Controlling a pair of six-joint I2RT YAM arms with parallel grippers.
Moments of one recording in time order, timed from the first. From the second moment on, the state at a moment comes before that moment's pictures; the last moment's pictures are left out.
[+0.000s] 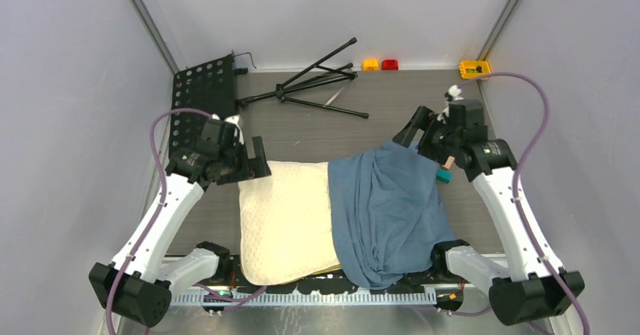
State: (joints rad) left arm -0.33 1.04 1.09 -0.96 0.06 -0.44; right arm 0.13 1.00 1.15 -0.80 -0.21 0.59
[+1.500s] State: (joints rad) left arm 0.11 0.89 0.93 -0.83 -0.18 -0.78; right arm 0.24 1.31 1.31 -0.88 0.32 0.70
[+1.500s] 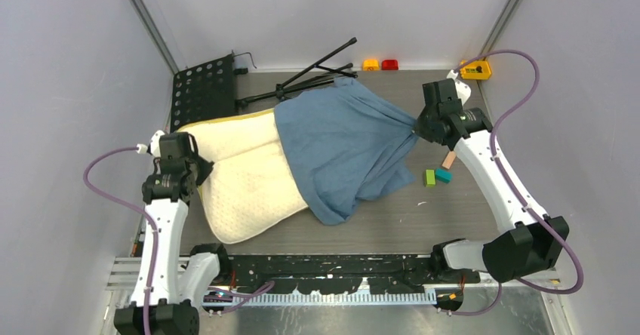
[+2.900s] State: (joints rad) left arm -0.14 0.95 0.68 -0.73 0.02 -0.78; right arm 0.98 1.98 1.73 -0.74 0.24 0.48
